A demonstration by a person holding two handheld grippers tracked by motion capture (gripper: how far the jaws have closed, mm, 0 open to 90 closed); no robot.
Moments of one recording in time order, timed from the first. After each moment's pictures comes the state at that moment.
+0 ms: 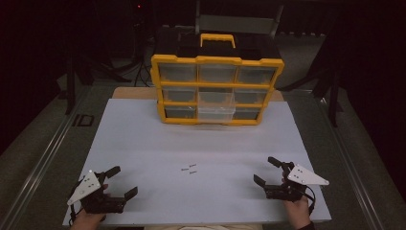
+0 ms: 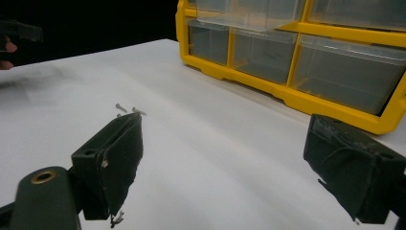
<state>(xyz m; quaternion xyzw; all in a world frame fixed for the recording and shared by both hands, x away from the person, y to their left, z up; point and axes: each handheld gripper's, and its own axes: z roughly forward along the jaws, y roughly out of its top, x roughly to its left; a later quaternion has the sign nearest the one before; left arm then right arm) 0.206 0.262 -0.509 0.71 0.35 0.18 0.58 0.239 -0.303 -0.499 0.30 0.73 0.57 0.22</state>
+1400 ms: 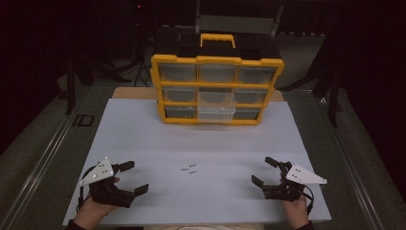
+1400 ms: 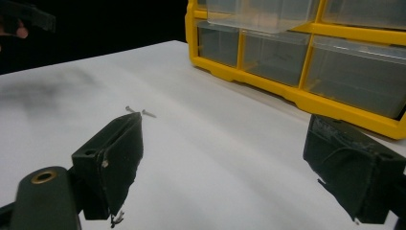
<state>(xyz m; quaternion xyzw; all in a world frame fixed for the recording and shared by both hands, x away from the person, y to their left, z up) 0.227 0.231 -0.463 0.77 0.31 0.10 0.54 0.241 -0.298 -0.498 0.29 0.73 0.58 0.21</state>
